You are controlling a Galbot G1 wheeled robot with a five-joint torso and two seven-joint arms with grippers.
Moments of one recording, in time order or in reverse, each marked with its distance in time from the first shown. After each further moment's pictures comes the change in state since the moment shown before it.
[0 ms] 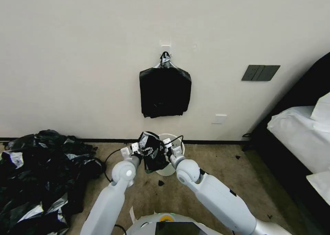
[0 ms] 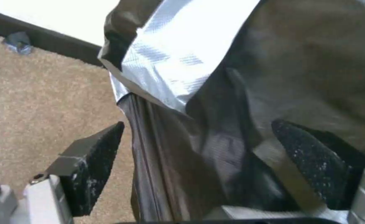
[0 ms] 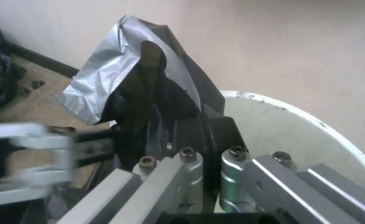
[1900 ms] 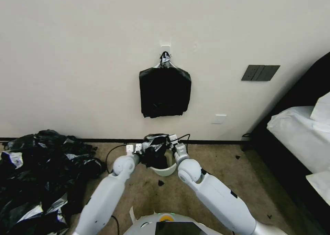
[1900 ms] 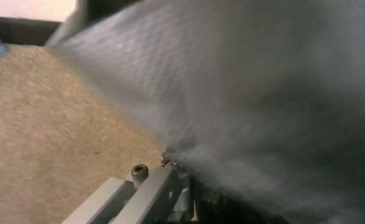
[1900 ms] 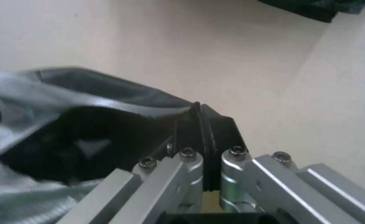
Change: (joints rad) left arm -0.095 0.110 0.023 0.157 0.114 0.135 0.255; right arm -0.030 0.012 0.048 -0.029 -0.116 0.081 0.096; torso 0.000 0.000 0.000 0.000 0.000
